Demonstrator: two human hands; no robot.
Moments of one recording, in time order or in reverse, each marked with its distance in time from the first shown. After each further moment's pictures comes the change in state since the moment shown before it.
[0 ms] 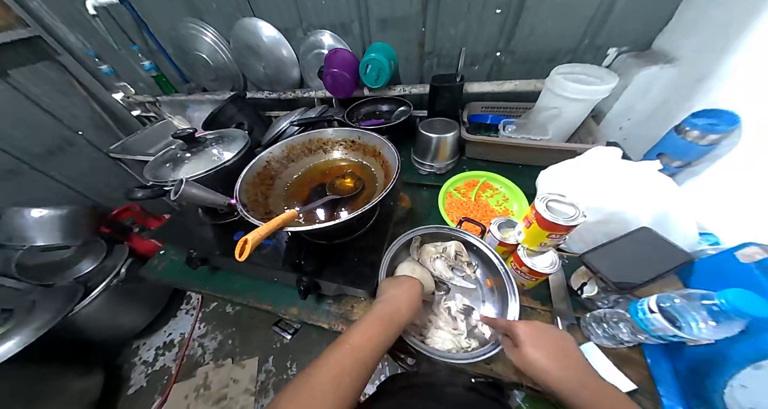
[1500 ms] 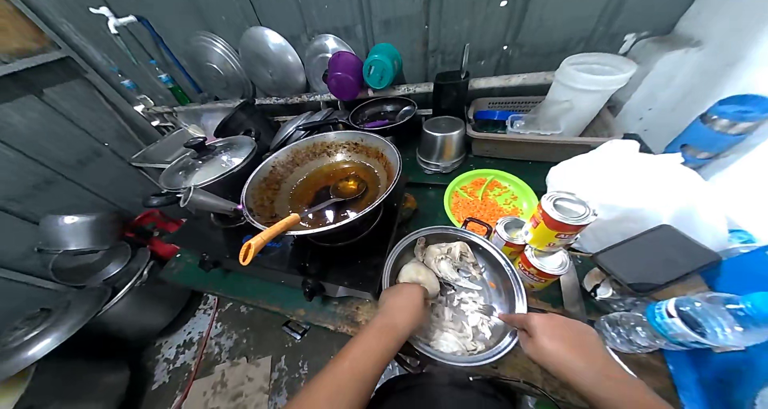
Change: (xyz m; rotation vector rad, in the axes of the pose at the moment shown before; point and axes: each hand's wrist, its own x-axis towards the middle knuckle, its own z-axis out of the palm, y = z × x) left_hand -0.009 0.000 0.006 -0.121 0.031 -0.006; right_hand 0.008 0.017 -0.013 -0.010 0.000 0.029
